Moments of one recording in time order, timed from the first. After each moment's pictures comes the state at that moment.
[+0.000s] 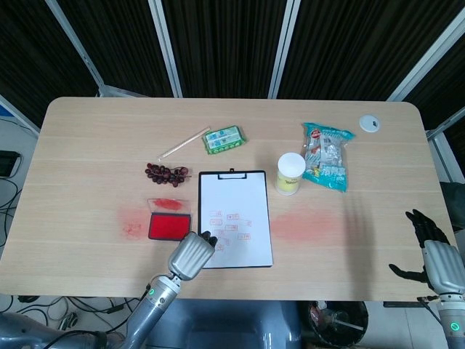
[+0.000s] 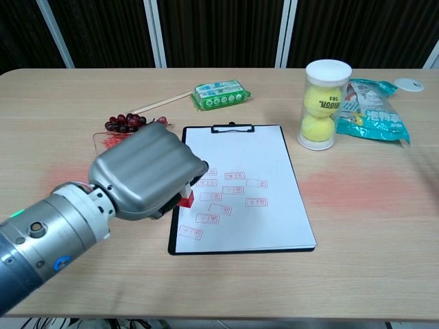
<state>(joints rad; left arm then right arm) -0.61 -1.85 0.00 -1.63 1.31 1.23 1.30 0.08 -1.04 0.07 -1.71 -1.38 1.35 0.14</state>
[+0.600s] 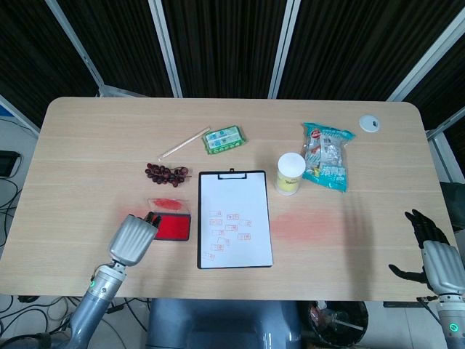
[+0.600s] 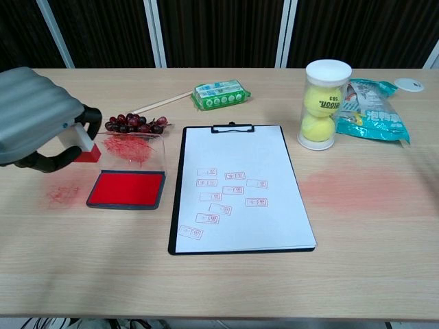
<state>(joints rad) -0.50 -1.51 0.04 -1.73 1.37 1.36 1.06 0.08 -1.04 0.07 -1.71 -1.39 1.36 0.12</state>
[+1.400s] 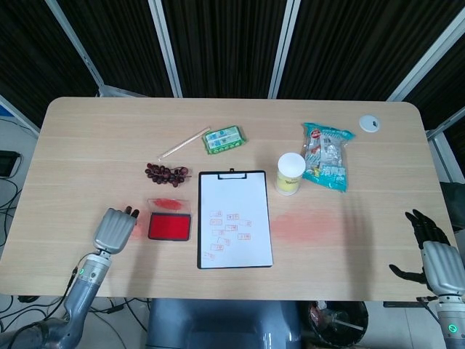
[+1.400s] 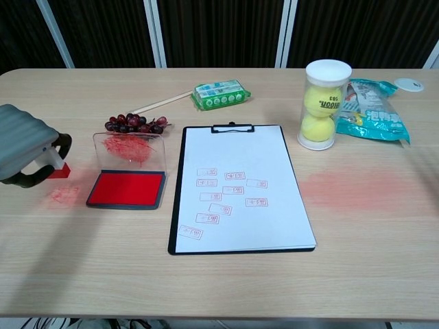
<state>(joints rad) -0.47 -1.63 0.01 -1.31 1.34 1.26 0.84 0.08 -1.05 0.07 -1.71 -1.39 1.38 0.09</state>
